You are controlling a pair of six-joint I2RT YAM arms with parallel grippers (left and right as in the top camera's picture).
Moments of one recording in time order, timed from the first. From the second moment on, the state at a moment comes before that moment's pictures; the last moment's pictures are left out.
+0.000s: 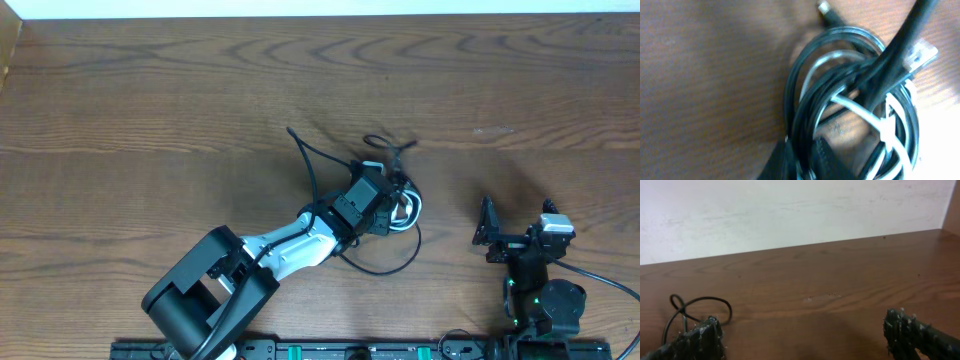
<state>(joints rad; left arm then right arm) -0.82 1.78 0.85 -0.01 0.02 -0.67 -0.04 0.01 0.01 -0.07 -0.03 0.10</state>
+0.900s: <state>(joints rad) -0.83 1.74 0.85 -0.14 -0.06 -0.67 -0.04 0.01 0.01 -0.07 -0.03 0.10</state>
